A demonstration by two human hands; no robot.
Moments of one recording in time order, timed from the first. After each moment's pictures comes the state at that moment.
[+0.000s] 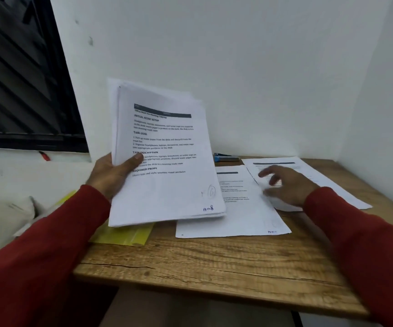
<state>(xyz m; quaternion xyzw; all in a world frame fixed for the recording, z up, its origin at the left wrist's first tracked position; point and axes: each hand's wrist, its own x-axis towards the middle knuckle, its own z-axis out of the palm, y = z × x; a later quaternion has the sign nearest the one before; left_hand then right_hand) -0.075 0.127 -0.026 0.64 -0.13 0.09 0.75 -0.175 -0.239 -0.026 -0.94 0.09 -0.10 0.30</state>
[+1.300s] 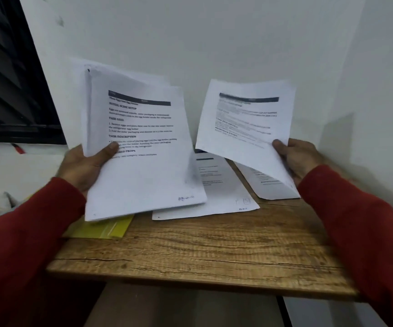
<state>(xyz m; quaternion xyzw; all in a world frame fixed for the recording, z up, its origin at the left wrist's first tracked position) -0.079 0.123 -0.029 0.65 -0.10 0.10 0.75 -0.175 -0.273 -0.019 -0.66 0.18 -0.28 0.67</state>
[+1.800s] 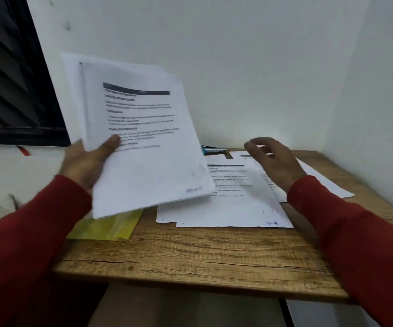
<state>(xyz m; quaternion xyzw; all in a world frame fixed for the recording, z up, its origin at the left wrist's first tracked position) -0.079 0.125 -0.019 0.63 -0.12 0.14 0.76 -0.181 -0.229 -0.023 -0.85 0.06 -0.25 0.47</state>
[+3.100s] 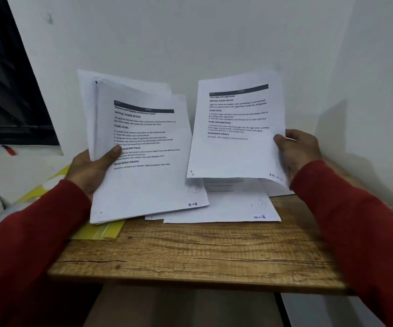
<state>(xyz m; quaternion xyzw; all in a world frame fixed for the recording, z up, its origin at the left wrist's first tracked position) -0.062 0.106 -0.047 0.63 -0.10 0.07 0.76 -0.171 -0.281 -0.020 -0.65 0.18 -0.38 0.63</state>
